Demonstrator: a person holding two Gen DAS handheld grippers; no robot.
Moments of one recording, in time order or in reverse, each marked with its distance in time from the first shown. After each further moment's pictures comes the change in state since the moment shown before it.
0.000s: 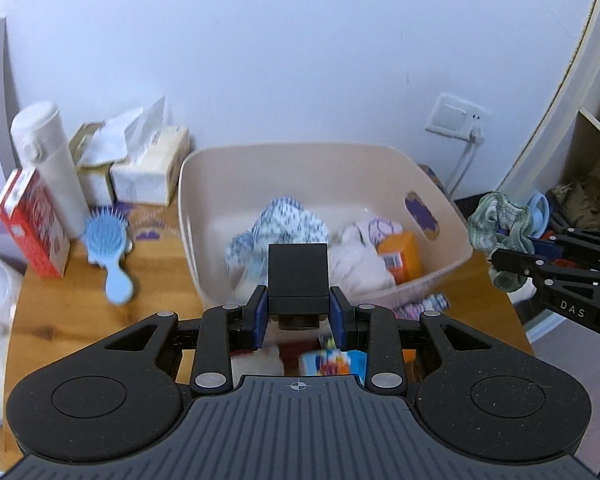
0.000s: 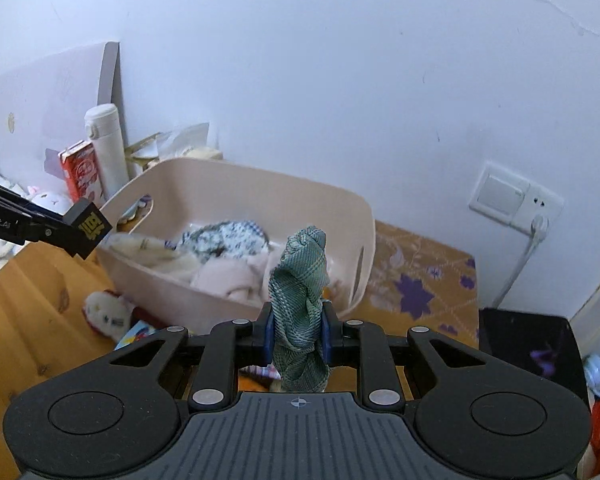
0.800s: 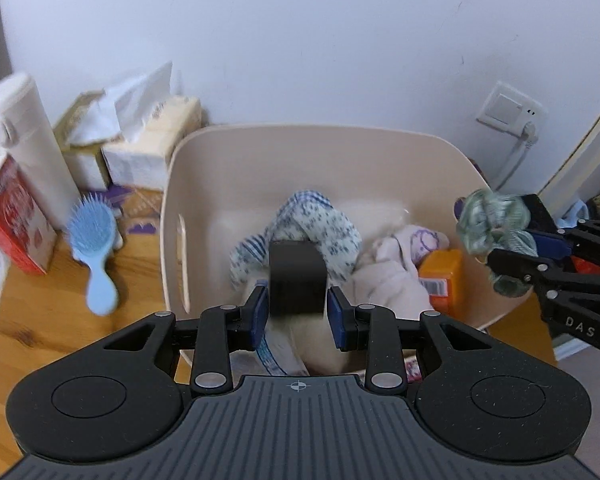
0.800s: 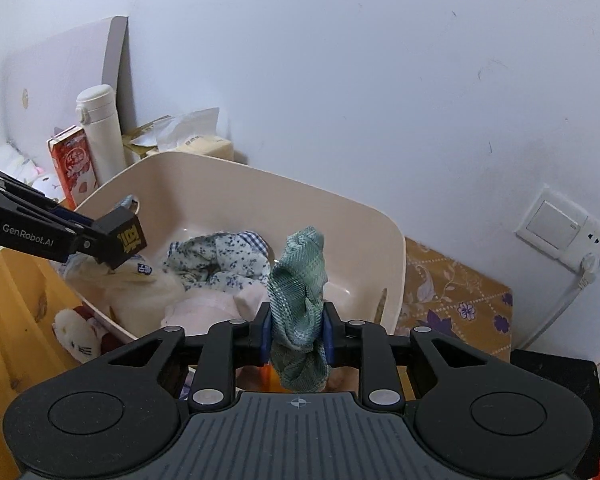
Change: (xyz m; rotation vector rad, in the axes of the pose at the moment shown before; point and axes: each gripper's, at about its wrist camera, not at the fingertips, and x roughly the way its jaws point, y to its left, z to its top) left arm 0.075 0.009 0.025 -0.082 0.106 0.070; right arm 0.074 -0.014 0.032 -0.065 0.070 0.081
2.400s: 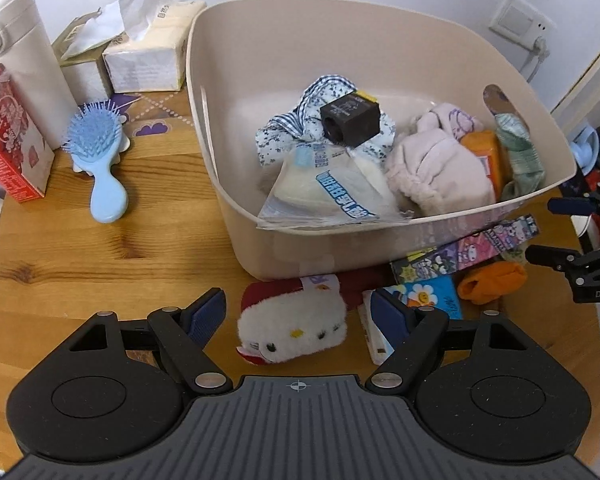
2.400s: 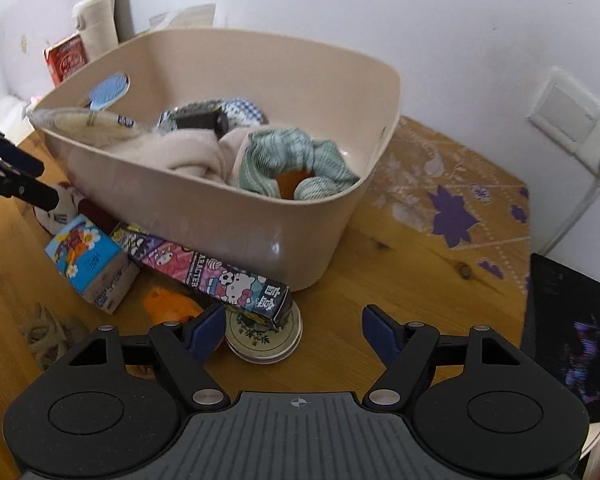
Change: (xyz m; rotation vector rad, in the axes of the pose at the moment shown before) left arm 0.030 0.031 -0.052 0.080 0.202 0.018; right arm 0.030 -0.019 -0.083 -0.015 0.225 0.043
